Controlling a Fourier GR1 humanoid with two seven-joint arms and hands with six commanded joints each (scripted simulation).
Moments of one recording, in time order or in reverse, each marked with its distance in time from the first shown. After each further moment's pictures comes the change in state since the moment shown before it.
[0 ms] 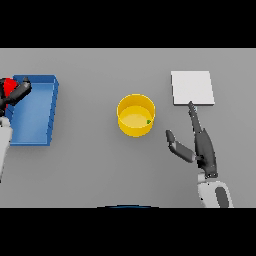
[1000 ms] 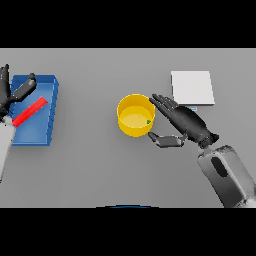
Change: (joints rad) left arm -0.026 0.010 -0.043 0.040 -0.029 -0.031 -0.092; right arm -0.368 -0.301 0.209 0.128 0.312 0.289 0.104
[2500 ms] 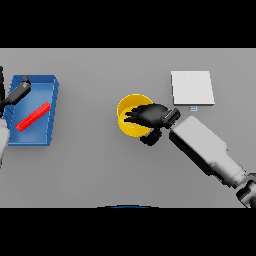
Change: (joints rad) left arm 0.028 0.027 0.014 0.000 0.010 -0.008 -0.027; right arm -0.453 0.041 0.345 0.475 0.270 0.304 -0.102
